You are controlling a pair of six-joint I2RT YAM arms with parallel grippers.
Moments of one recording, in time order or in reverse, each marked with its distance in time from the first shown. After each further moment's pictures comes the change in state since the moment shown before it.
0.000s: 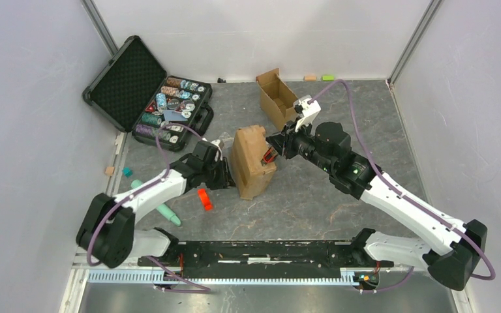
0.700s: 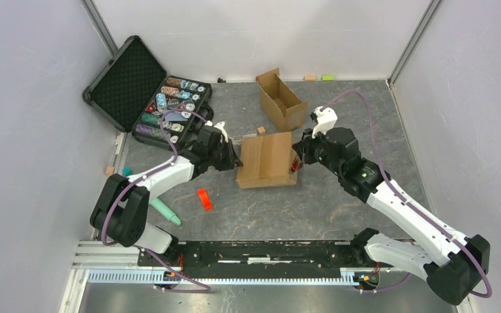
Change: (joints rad) left arm 0.025 0.149 0.144 0.170 0.027 0.021; right arm -0.155 -0.090 -0.181 -0.130 0.071 -0.050
